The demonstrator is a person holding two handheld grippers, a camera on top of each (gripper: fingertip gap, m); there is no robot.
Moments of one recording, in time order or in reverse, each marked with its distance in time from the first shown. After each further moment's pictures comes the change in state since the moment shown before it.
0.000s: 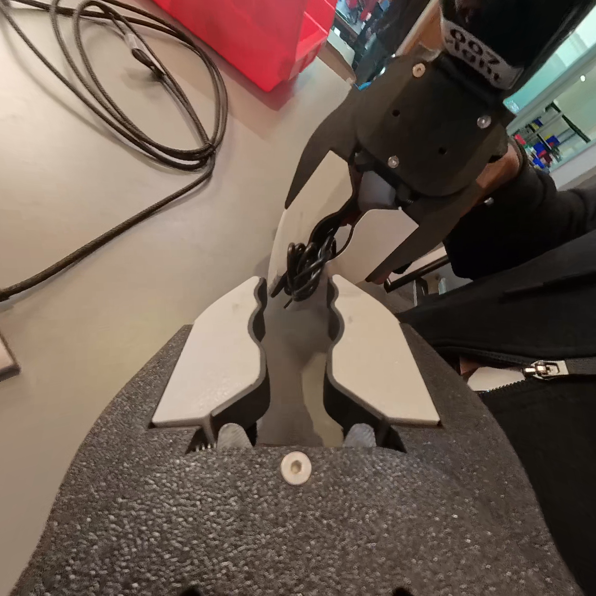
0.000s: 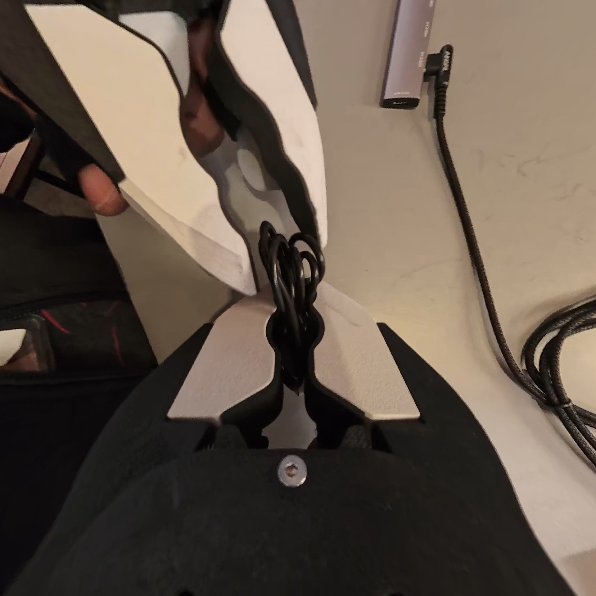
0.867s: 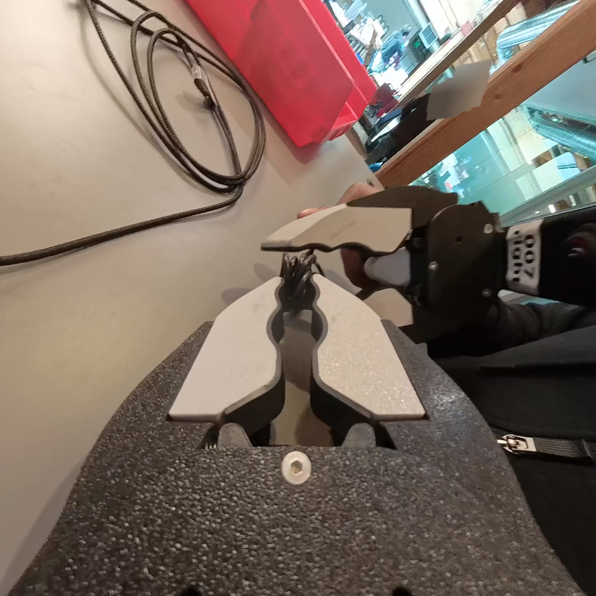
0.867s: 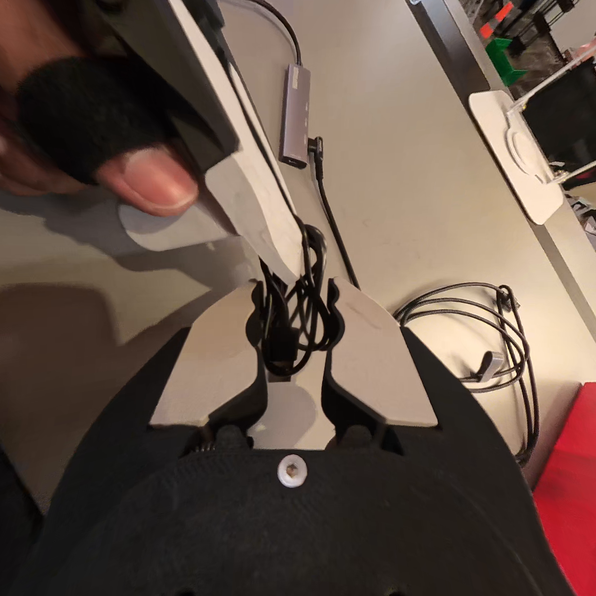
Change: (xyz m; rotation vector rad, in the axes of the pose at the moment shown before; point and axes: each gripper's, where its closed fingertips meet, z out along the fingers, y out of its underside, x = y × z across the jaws) left arm -0.009 -0.022 0.011 0.158 -0.041 -0.262; right arm 0.036 -0.014 -0.019 0.187 0.513 -0.271
